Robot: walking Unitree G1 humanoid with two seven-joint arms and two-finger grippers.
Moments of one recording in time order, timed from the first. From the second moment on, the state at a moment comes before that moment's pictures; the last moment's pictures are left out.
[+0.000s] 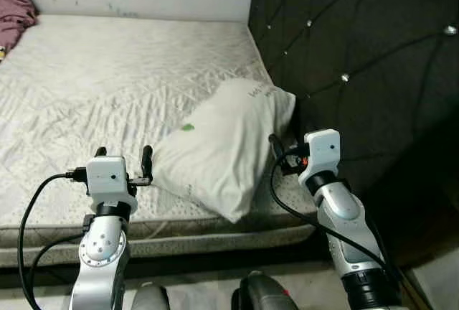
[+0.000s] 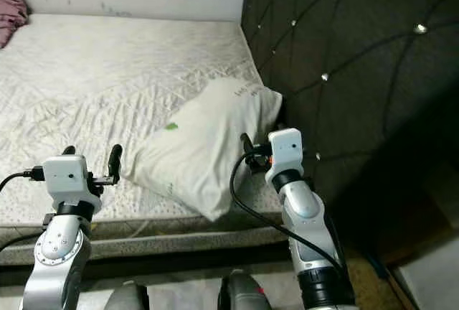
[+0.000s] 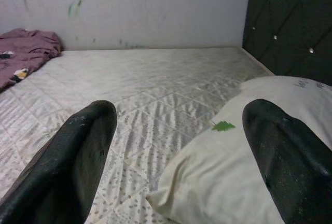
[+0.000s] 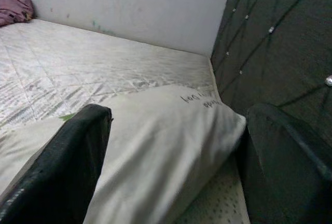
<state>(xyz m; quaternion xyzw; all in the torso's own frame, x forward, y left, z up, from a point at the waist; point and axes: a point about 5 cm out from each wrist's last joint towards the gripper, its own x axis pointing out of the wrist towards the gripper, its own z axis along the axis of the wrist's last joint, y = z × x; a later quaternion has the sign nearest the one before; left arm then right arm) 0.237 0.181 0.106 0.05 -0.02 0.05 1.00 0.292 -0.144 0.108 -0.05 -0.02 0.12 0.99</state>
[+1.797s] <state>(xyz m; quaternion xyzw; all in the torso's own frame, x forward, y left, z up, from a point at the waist) 0.236 0.175 0.108 0.04 -0.03 0.04 1.00 0.295 -0.146 0.106 -0.06 -0.01 0.12 0.99</state>
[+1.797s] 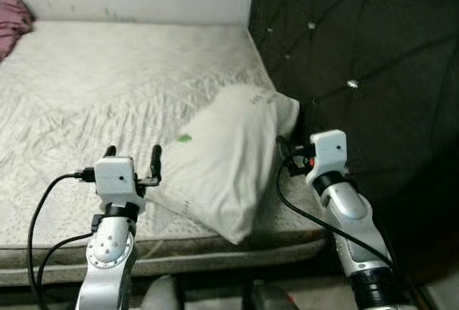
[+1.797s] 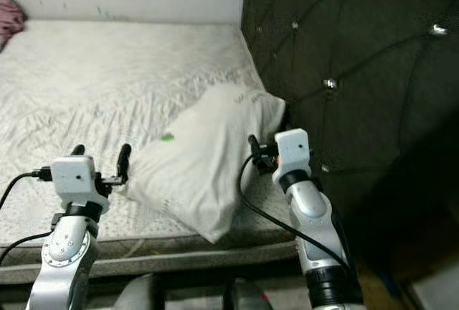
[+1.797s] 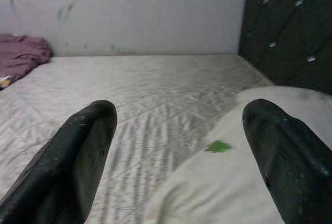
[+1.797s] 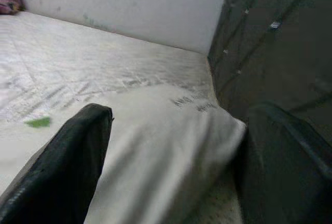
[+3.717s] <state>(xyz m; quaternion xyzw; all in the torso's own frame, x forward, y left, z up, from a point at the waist) 0.219 0.205 0.106 0.05 -0.01 0.16 0.99 0.295 -0.133 0.106 -0.05 0.00 0.17 0.98</state>
